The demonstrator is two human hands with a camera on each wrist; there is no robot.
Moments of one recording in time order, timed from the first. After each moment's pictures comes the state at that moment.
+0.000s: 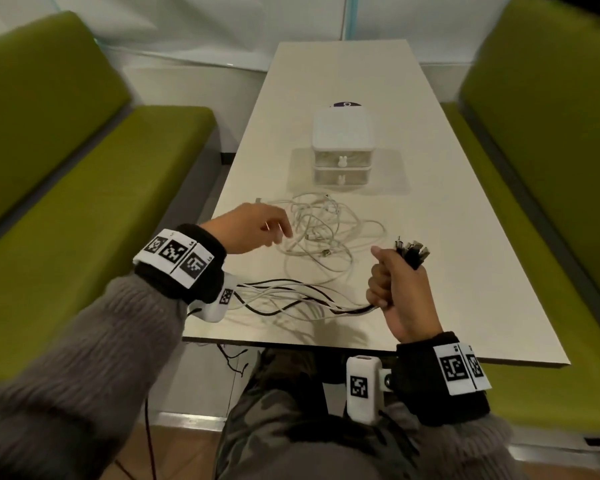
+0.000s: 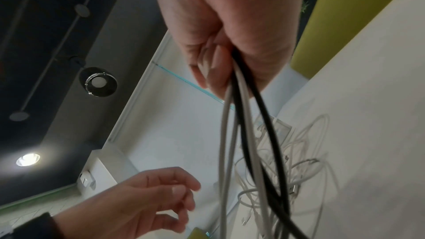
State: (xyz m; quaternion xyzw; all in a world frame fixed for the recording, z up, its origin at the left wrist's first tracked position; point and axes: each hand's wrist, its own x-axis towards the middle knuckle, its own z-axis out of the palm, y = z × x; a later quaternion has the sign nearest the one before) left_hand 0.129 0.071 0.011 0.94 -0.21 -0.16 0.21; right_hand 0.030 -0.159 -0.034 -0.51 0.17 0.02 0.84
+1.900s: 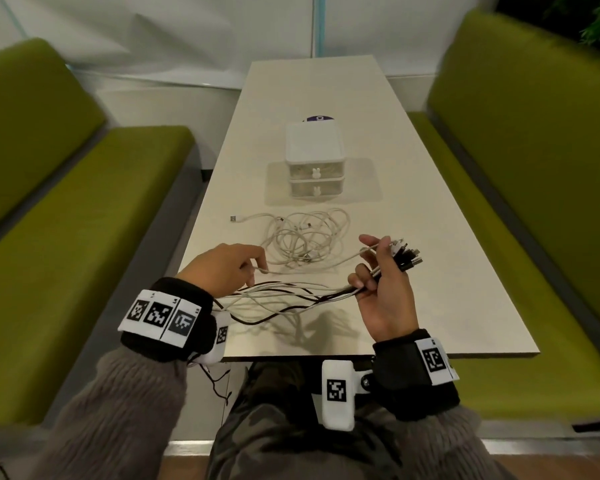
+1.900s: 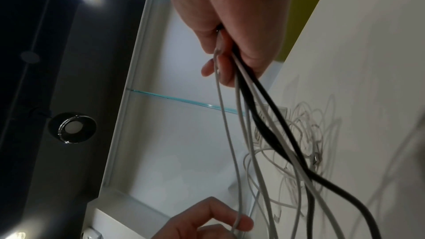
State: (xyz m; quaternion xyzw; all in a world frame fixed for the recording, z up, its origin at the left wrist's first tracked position) left_hand 0.099 0.065 -0.009 0.96 -0.14 -0.16 0.17; right_hand 0.037 -0.164 -0.033 -0.37 0.16 -0.07 0.91
